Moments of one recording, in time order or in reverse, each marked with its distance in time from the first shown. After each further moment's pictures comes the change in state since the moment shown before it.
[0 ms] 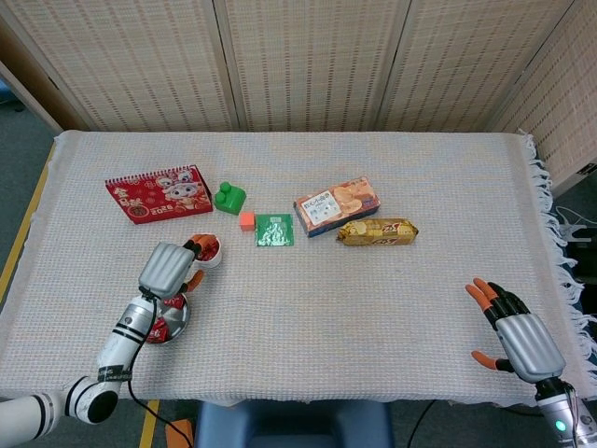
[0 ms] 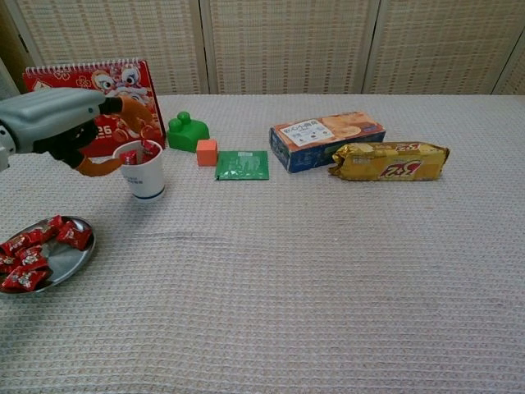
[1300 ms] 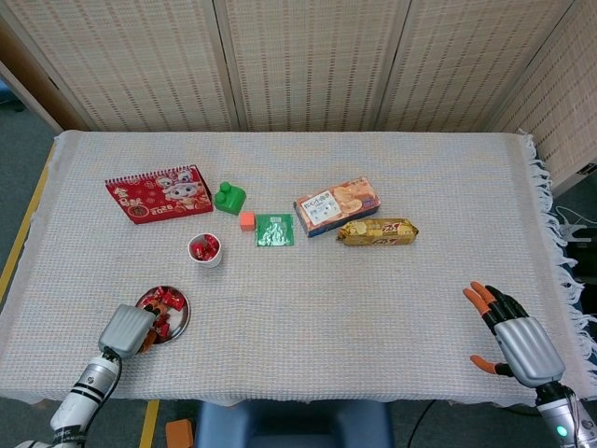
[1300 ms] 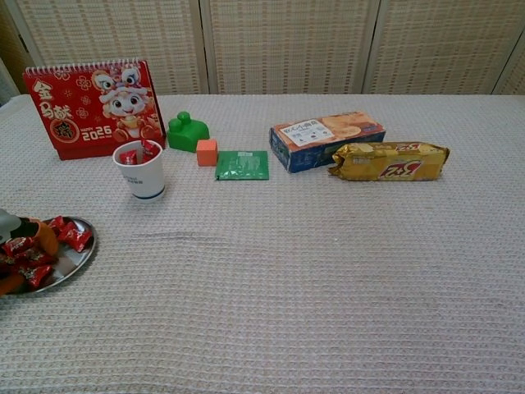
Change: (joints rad) left arm 0.225 -0.018 0.194 0.150 0.109 0.022 0.070; right arm -0.006 0.005 -0.013 -0.001 -0.028 0.014 0.006
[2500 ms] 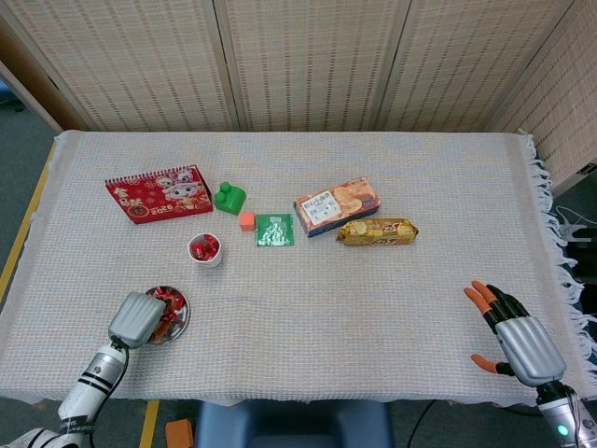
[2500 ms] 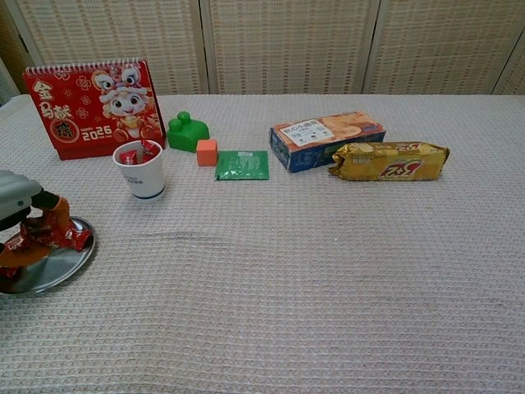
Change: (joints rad) left arm -0.040 0.046 -0.099 -0.119 0.028 -0.012 -0.010; right arm 0.000 0.002 0.003 0.002 0.003 0.002 0.007
